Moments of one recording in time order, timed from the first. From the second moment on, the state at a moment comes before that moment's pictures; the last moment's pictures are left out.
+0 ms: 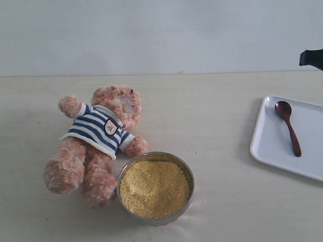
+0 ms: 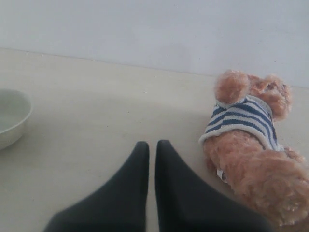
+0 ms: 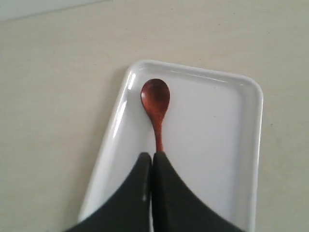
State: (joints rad) left arm 0.10 0.00 0.00 -0.37 0.31 0.24; right arm 0.02 1.41 -0.93 -0.06 0.39 0.26
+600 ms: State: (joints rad) left arm 0.10 0.00 0.00 -0.37 0.31 0.24; right arm 0.35 0.51 -0.20 0.09 -0.29 0.09
